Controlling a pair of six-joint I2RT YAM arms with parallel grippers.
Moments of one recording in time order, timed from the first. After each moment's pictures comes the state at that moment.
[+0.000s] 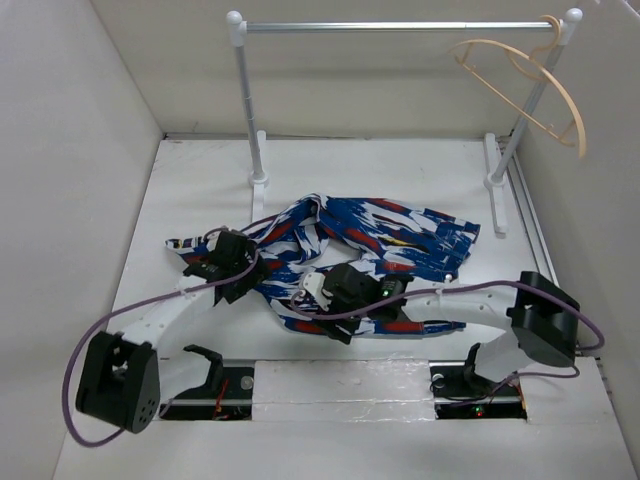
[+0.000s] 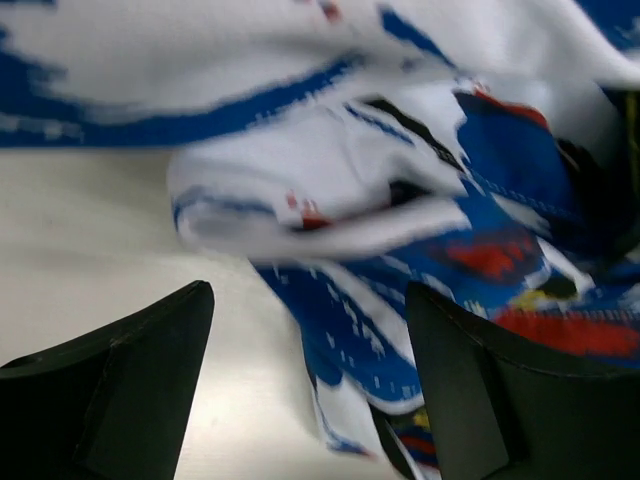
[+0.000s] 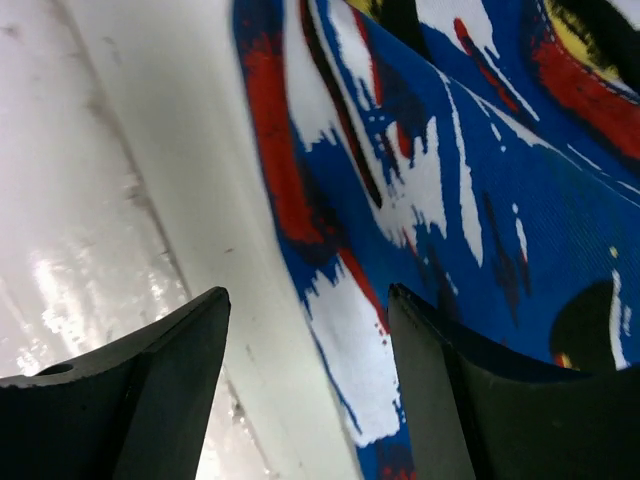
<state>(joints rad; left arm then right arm) -0.34 1.06 0.56 -0.51 -0.10 -0.88 1.16 1.47 0.91 -0.37 -0.11 -0.03</state>
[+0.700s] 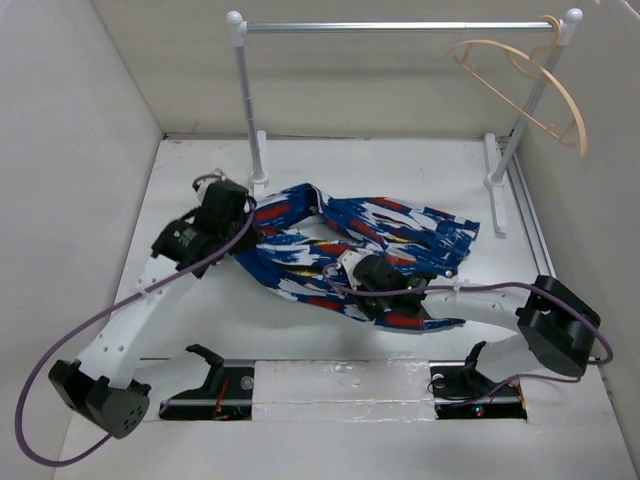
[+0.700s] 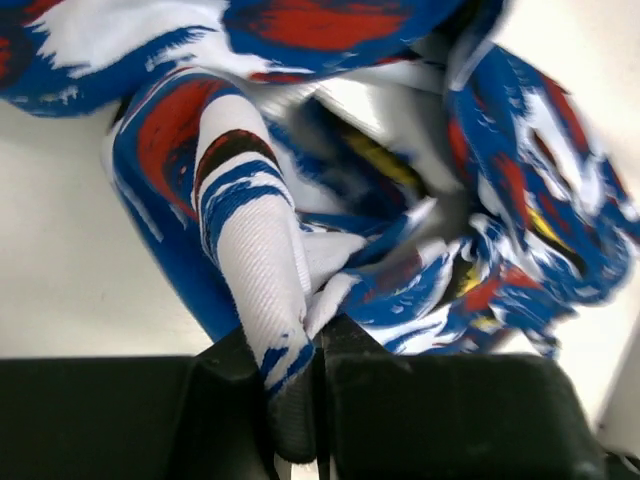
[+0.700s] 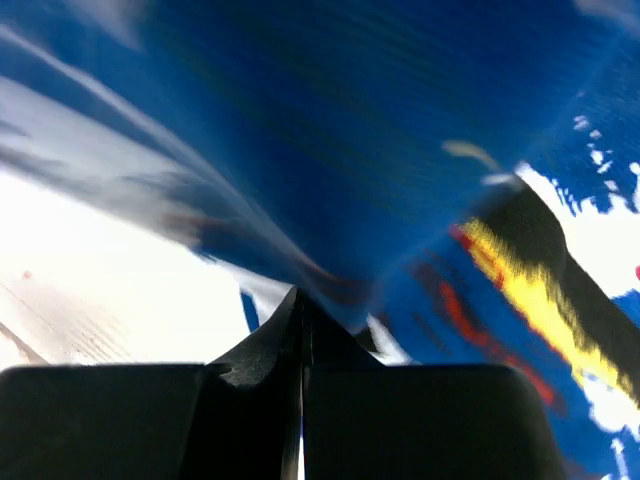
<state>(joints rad) -0.49 1.04 1.07 -0.84 -0.25 -0.90 0.98 1.43 0.71 -0.26 0.06 0.13</state>
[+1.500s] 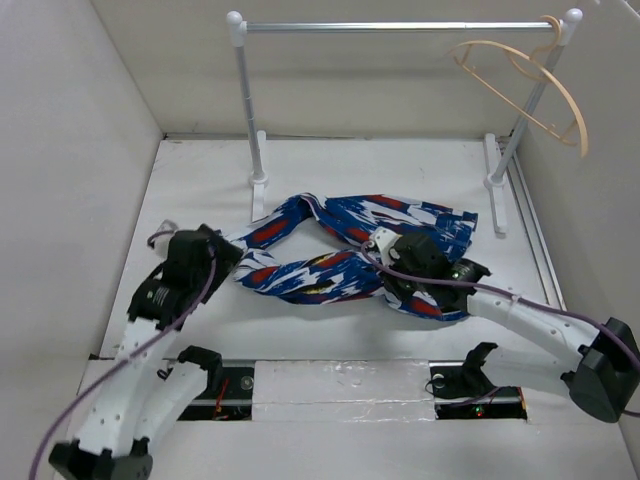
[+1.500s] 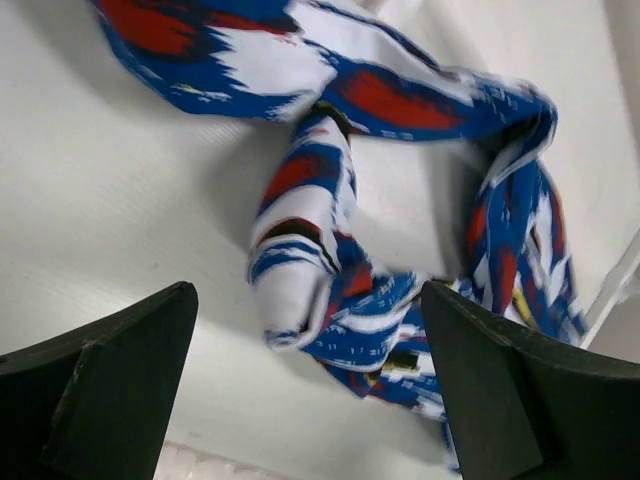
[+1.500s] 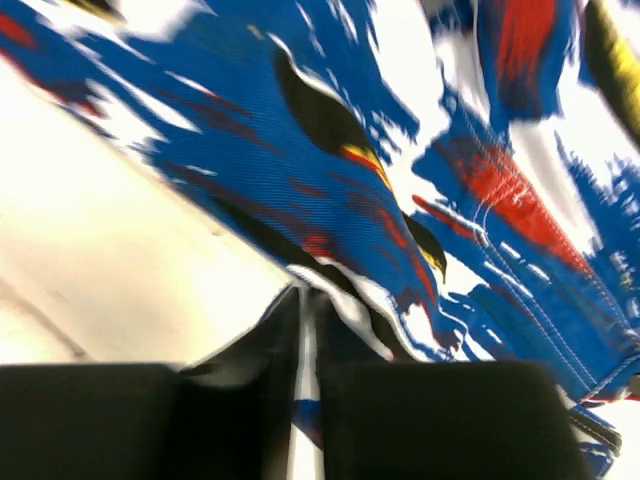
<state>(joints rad) -0.34 0.81 0.88 -0.94 -0.22 -1.05 0.75 1.11 0.72 -0.47 -0.03 -0.04</state>
